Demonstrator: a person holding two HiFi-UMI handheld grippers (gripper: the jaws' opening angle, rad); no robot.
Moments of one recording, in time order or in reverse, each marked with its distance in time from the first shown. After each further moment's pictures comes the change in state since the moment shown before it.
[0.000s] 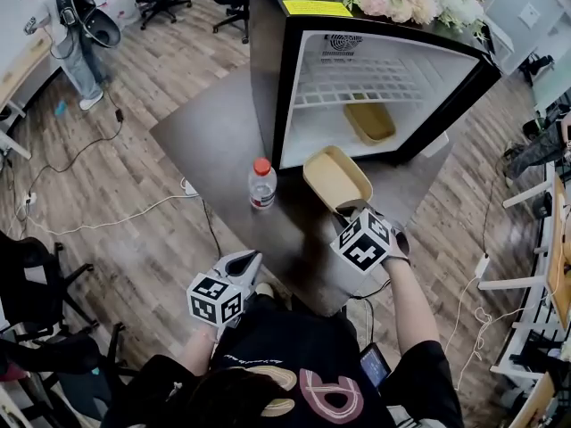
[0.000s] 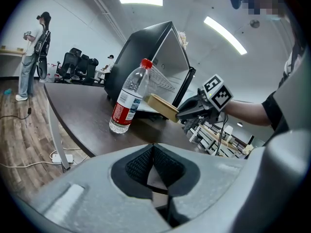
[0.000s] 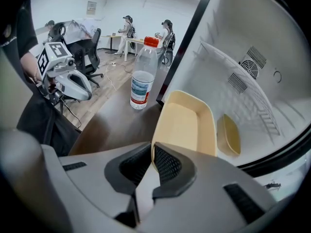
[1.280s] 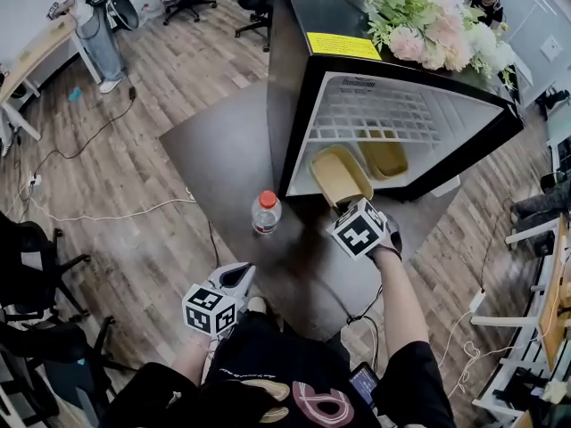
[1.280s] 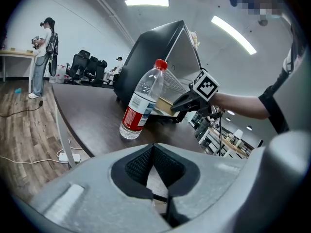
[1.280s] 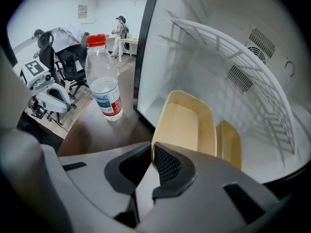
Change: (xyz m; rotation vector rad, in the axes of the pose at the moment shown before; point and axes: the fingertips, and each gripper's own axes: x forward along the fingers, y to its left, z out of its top) left arm 0.014 0.032 0.017 -0.040 -0.015 0.092; right arm 0.048 -0.076 0.045 0.059 0.018 0.025
